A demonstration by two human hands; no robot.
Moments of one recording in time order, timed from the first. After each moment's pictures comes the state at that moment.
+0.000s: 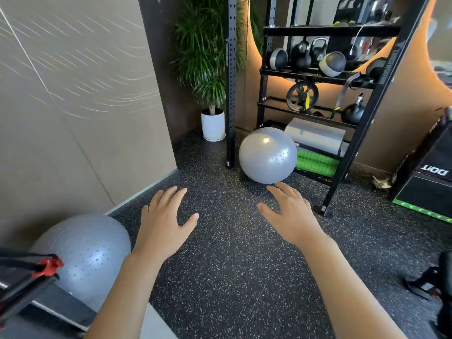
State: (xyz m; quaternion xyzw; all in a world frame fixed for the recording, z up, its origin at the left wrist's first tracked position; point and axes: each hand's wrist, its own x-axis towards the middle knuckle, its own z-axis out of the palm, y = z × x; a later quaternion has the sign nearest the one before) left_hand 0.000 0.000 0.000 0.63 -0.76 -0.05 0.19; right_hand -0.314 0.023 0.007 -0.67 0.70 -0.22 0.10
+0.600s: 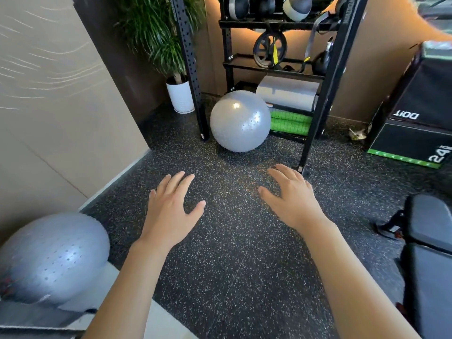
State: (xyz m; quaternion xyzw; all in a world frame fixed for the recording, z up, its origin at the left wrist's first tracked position) left_hand -0.189 -0.030 -0.031 0.56 -0.81 -0.08 0.13; right_hand -0.486 0.023 -0.048 -0.62 0.74 -0.23 0.12
